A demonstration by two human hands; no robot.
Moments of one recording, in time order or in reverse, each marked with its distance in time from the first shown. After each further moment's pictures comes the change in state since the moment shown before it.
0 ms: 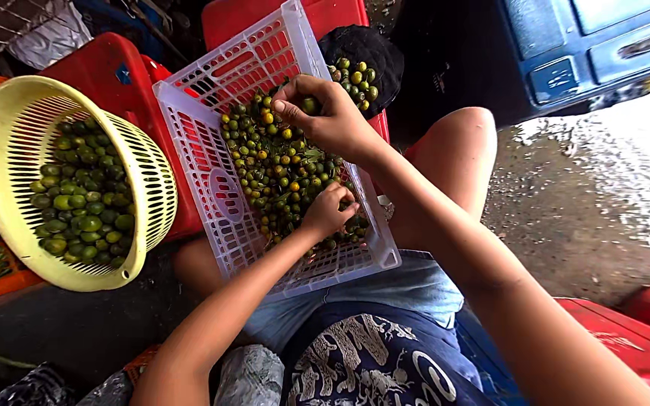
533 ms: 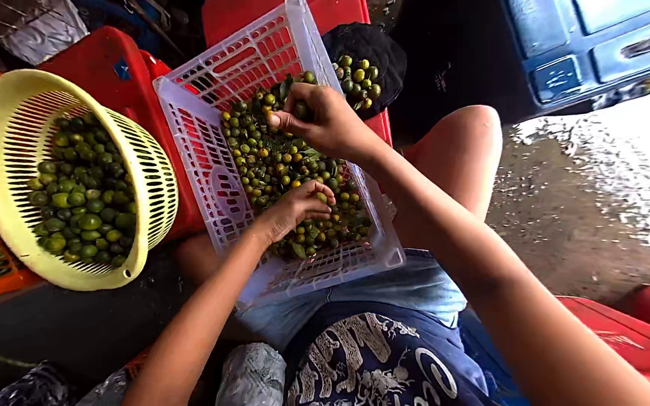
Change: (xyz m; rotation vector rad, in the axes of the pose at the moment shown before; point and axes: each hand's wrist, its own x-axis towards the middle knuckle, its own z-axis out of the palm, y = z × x) left_hand -0.046 -0.006 -0.072 -0.731 -0.207 -0.198; right_hand 0.000 0.000 0.007 -0.199 -0.091 0.002
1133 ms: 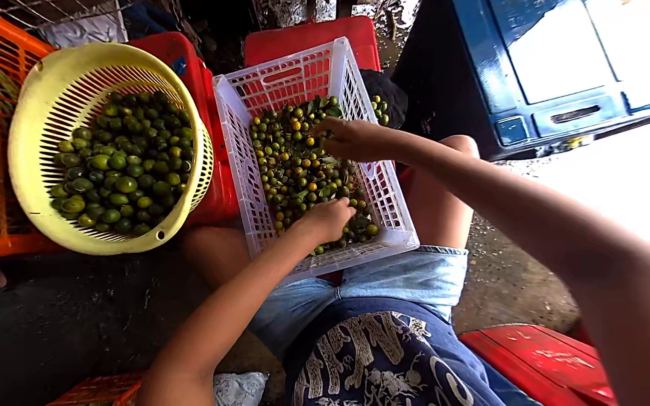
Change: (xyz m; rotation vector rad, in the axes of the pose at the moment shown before) left_hand 0.004 -0.017 0.029 1.252 -0.089 0.210; right_hand 0.000 -0.026 0.002 -0.477 -0.487 0.223
